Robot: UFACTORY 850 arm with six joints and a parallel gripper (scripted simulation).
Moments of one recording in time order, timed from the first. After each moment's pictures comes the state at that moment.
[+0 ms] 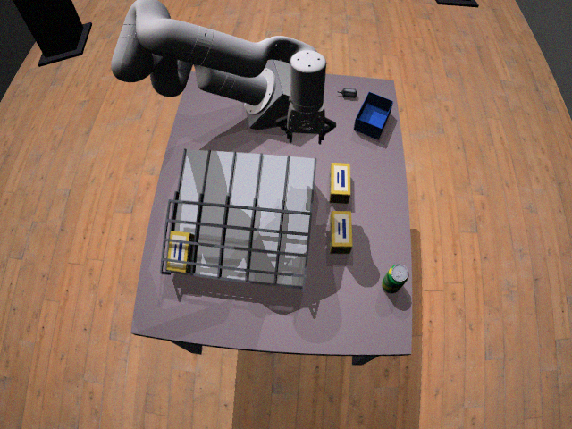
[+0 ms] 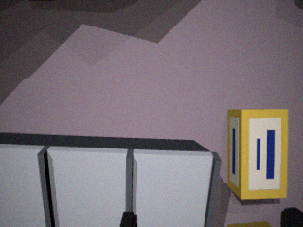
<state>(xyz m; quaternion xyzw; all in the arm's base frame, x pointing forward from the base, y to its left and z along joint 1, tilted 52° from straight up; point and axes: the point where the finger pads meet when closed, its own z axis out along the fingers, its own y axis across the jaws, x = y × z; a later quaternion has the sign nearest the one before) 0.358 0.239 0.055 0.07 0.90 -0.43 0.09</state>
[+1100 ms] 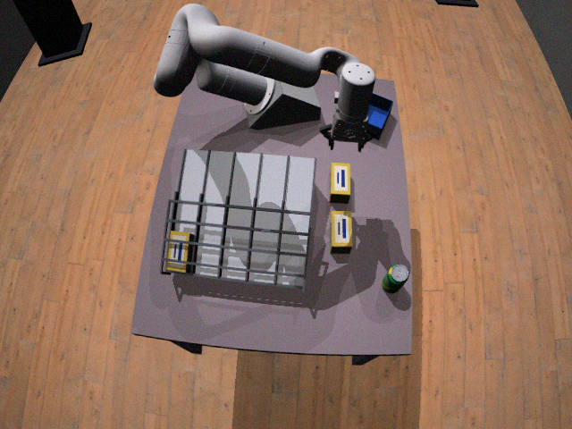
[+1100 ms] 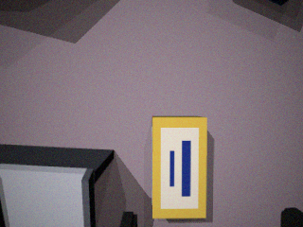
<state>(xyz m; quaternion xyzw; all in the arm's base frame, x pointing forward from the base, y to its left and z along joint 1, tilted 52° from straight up) 0.377 0.285 -0.062 0.07 0.89 -0.43 0.08</state>
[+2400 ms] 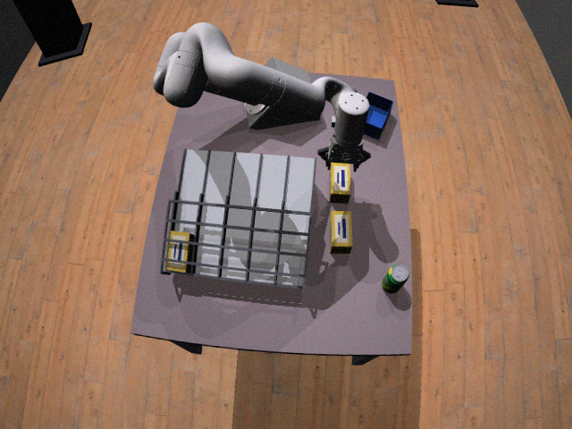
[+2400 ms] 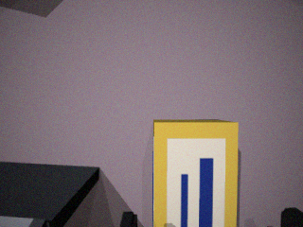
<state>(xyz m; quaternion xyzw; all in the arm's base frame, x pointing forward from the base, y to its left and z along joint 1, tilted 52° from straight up) 0.387 0.195 -0.132 0.07 0.89 -0.43 0.08</state>
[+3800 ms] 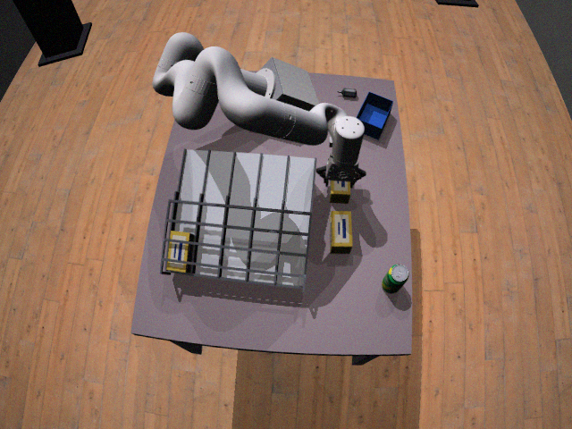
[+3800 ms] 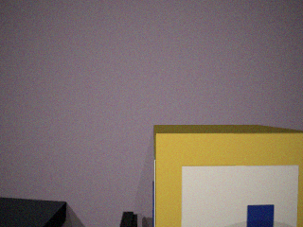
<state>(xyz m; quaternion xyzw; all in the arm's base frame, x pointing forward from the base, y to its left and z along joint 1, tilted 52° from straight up) 0.398 0.113 -0.198 0.07 0.89 -0.43 0.08</state>
